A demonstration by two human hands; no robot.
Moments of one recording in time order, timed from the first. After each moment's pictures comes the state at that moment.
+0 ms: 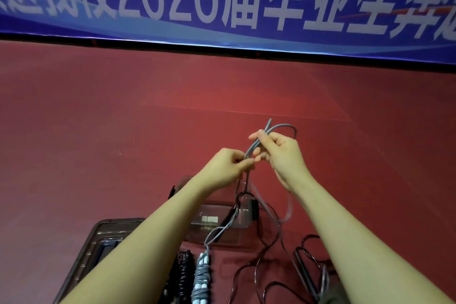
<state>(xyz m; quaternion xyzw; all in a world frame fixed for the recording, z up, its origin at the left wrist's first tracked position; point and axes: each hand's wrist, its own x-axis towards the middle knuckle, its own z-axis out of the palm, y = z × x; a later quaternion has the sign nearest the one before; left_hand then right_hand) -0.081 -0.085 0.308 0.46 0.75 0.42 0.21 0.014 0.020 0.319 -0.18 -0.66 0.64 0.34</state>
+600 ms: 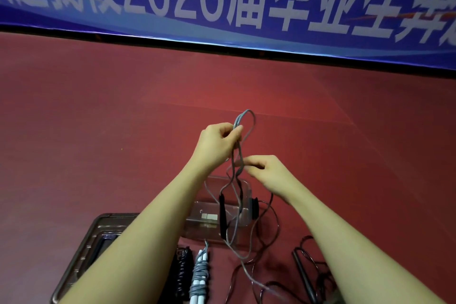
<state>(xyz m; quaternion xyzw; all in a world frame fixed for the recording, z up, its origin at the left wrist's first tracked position) -0.096 -0.087 0.330 0.39 0.74 0.55 0.05 0.020 0.012 0.300 -0.17 -0.86 0.46 0.13</state>
